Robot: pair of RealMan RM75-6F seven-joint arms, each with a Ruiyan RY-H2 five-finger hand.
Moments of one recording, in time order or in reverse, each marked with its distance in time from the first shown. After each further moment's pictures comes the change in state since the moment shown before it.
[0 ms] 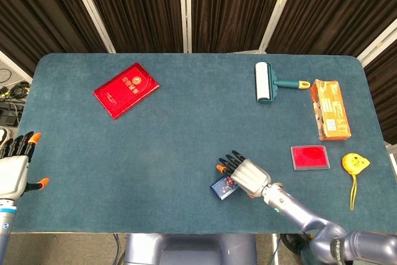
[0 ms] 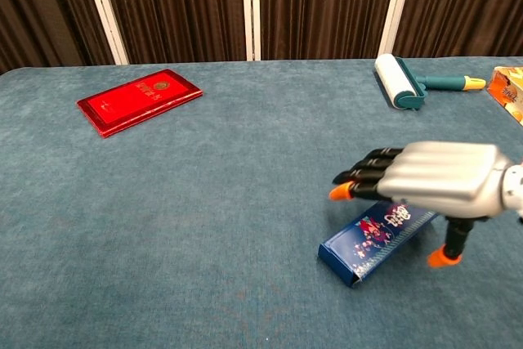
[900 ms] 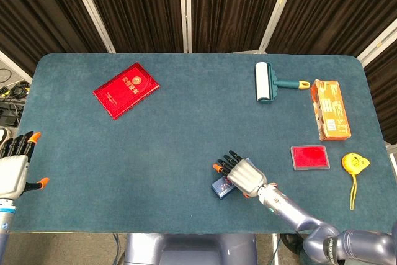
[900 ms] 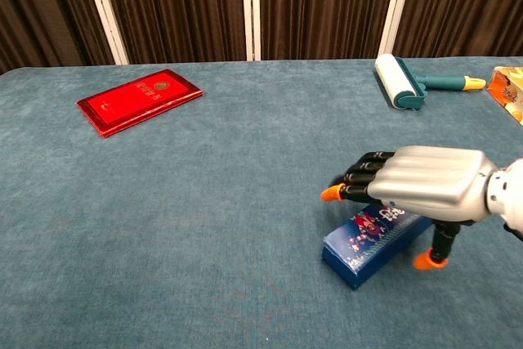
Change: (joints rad) left arm 0.000 0.009 0.001 -0.004 0.005 -0.003 -0.016; right arm -0.002 -0.020 -0.001 -0.014 0.056 0.025 -0.040
